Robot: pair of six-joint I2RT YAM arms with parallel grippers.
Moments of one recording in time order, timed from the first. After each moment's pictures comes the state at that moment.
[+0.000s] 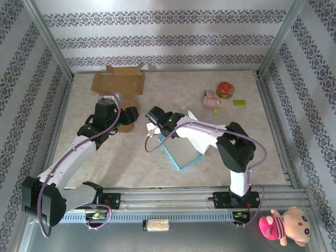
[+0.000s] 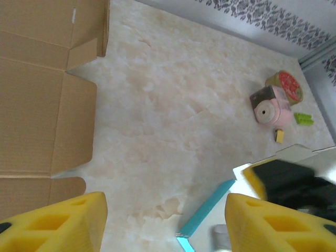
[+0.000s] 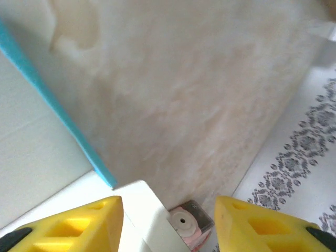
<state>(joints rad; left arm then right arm) -0.30 1.15 0.86 -0.28 0.12 -0.49 0.88 1.86 1.40 -0.61 0.53 -1.02</state>
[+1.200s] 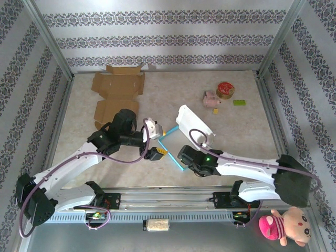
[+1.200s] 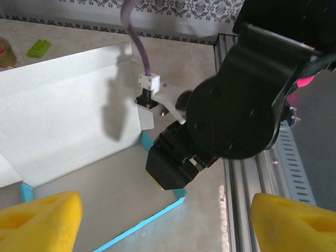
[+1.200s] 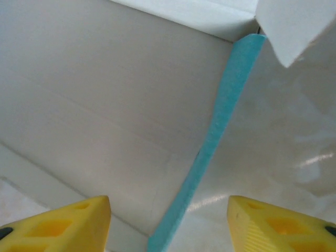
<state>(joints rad) -0.66 1.10 0.88 -0.35 0.69 0.33 1.05 1.27 0.62 -0.60 0.29 1.61</state>
